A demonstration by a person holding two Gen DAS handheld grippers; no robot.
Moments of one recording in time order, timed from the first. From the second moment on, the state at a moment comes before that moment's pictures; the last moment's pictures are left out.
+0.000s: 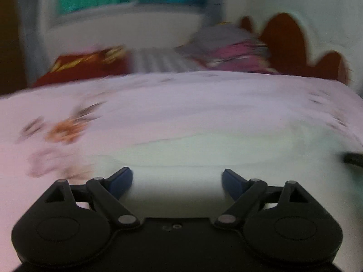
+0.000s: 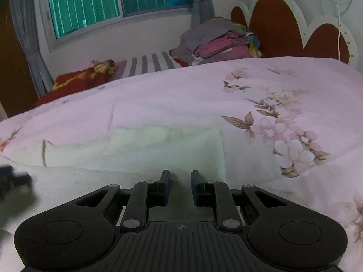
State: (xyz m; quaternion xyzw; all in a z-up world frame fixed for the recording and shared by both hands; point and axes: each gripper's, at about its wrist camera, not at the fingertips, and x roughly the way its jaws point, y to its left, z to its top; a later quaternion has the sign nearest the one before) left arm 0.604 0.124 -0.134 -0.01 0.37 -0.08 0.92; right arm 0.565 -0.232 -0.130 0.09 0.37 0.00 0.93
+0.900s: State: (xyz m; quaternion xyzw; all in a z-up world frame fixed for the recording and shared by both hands) left arm 0.490 0.112 -0.118 -0.02 0.32 -0.05 0.95; right arm 0.538 -0.190 -0.103 0.06 0.36 0.05 0.93
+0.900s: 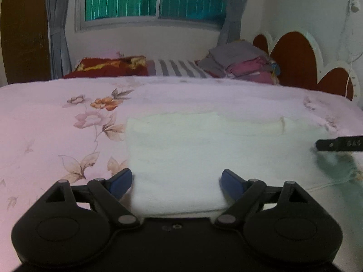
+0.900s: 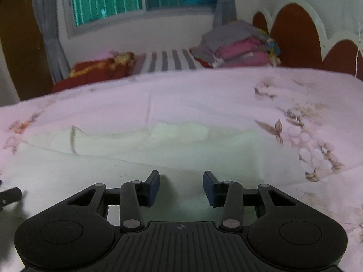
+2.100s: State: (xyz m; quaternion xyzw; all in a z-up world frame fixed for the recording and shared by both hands) left arm 0.454 0.127 -0.128 0.05 0.37 -0.02 0.93; right arm 0.433 -0.251 -0.088 0.13 0.40 -0.02 0.91
